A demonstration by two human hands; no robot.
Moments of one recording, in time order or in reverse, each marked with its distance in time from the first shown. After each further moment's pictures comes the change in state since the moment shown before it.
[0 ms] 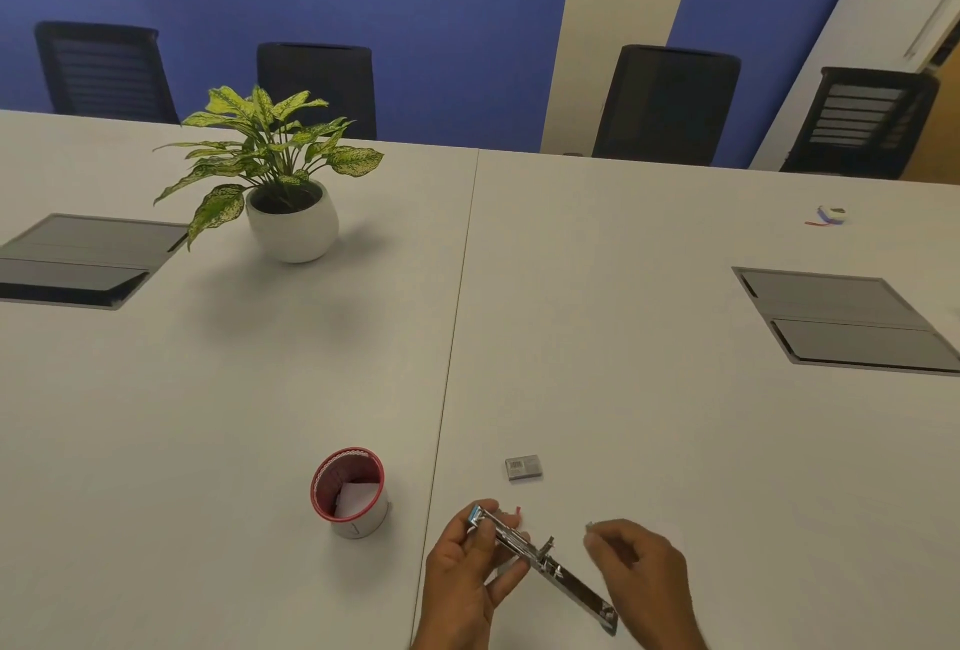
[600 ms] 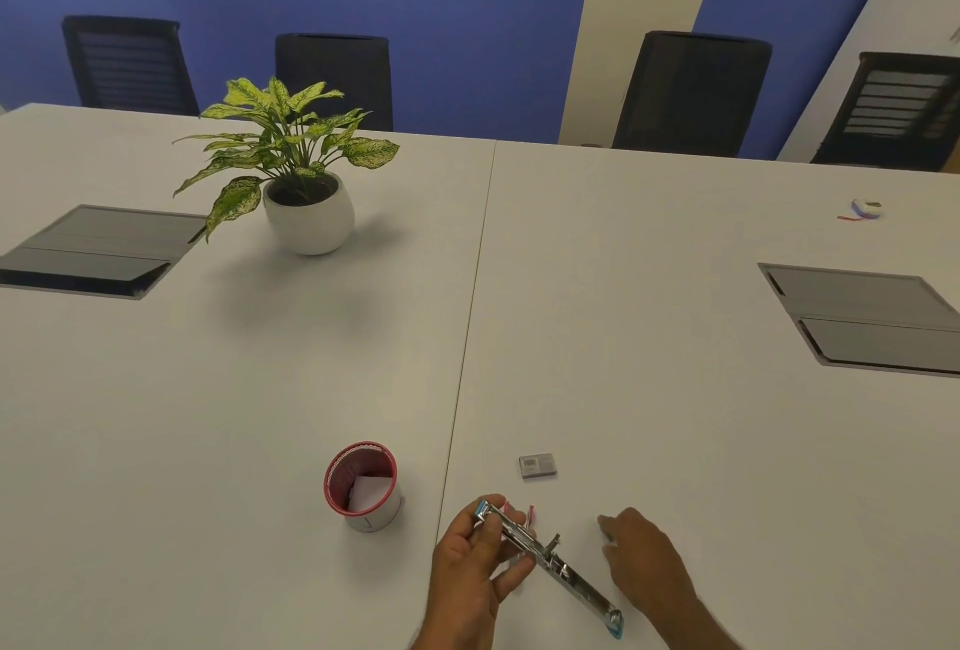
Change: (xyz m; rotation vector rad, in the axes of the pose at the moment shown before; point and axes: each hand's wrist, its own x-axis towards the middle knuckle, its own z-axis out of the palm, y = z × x) left_hand 0.007 0.003 -0.003 0.027 0.032 -0.005; right_hand 0.072 0.083 0.035 -0.739 -0.291 -0.152
